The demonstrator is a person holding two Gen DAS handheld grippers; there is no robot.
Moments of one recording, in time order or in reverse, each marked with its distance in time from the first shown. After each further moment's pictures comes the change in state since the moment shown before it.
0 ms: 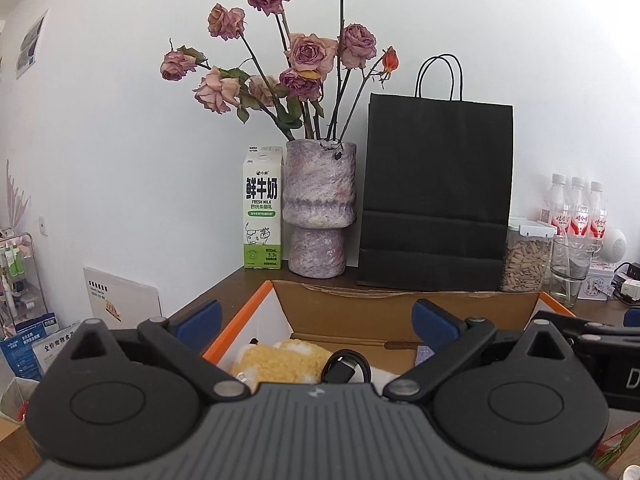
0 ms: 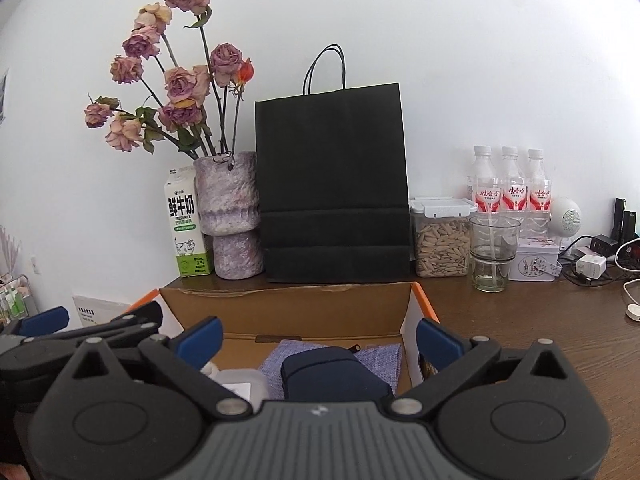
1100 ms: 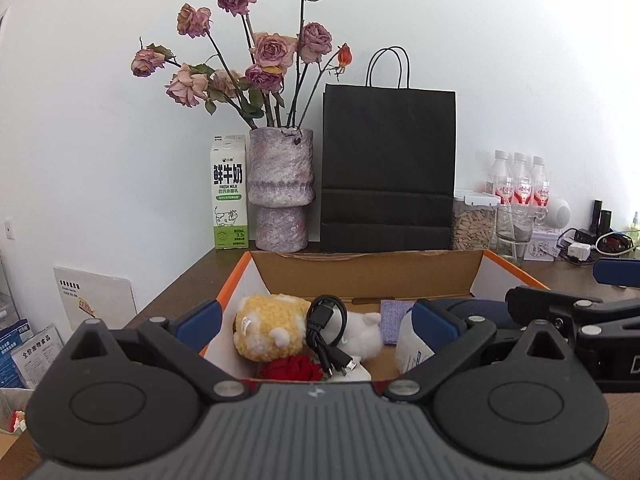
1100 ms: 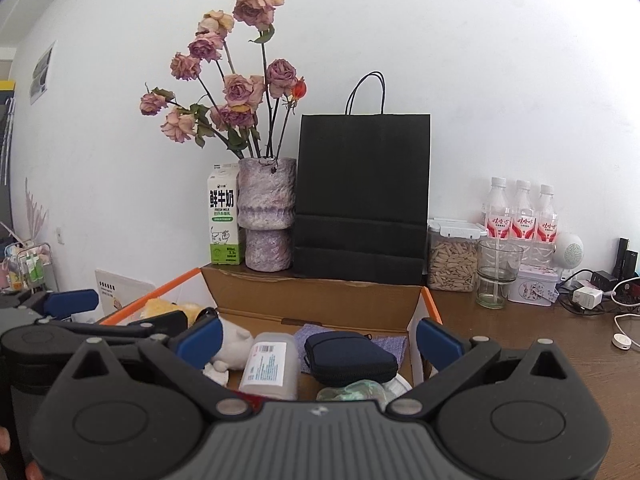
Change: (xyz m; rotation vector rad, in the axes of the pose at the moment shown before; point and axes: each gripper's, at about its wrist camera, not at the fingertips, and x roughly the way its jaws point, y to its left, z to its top) left arm -0.051 0.023 -0.015 0.071 0.056 -0.161; right arm -0.068 0.014 -0.019 -0.132 -0.018 0.061
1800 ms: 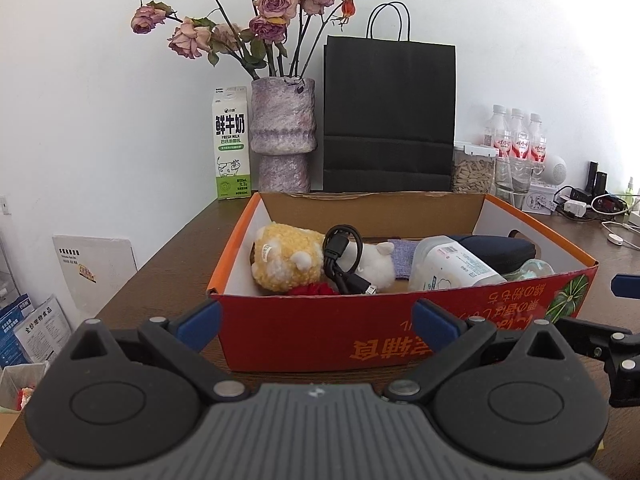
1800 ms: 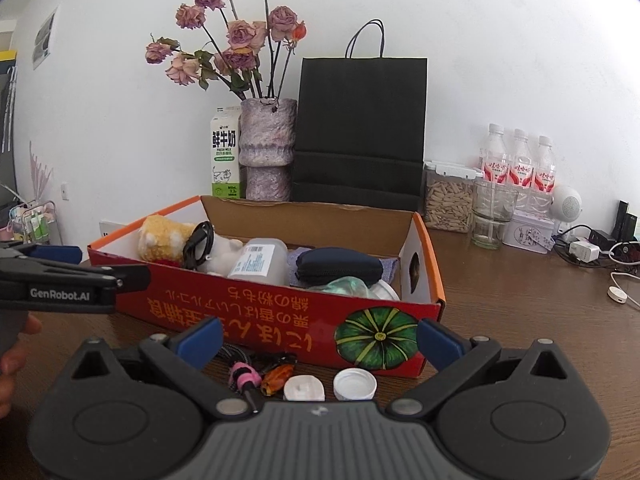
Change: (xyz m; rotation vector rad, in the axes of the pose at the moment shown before) left arm -0.011 0.021 -0.024 0.004 0.123 -0.020; right arm -0.012 -0.018 -0.046 -0.003 0.132 0.004
